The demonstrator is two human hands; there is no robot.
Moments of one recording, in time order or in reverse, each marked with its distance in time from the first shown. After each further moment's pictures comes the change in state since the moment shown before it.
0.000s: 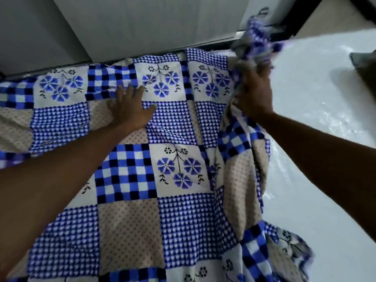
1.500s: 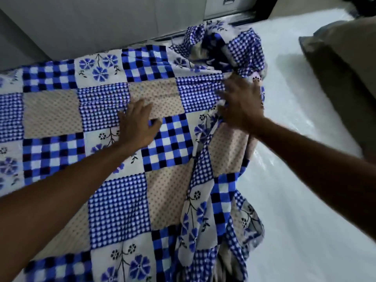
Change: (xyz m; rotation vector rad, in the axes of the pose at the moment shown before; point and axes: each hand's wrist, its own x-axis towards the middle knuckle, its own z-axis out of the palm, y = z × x) left_hand -0.062 0.194 0.072 -0.050 0.025 0.242; right_hand -0.035 0.149 -0.101 -0.432 -0.469 -0.132
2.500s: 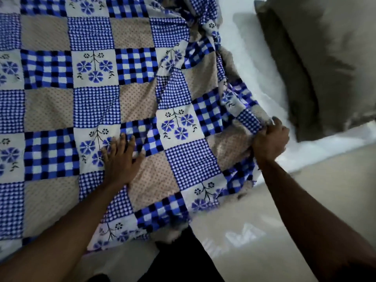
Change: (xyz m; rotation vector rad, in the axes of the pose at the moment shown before) left_hand -0.398 0.076 0.105 -0.037 -0.169 -0.200; right_hand -0.411 0.077 0.026 0.516 0.368 0.952
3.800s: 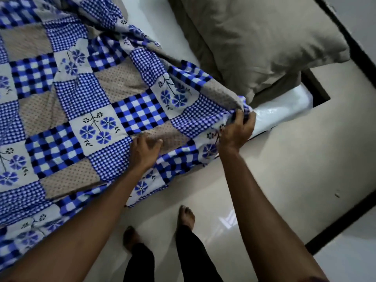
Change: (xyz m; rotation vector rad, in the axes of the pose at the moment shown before) left_hand -0.011 0.350 0.081 -0.439 -0.133 -0.142; right_hand 0.100 0.120 -0.110 0.922 0.214 0.302
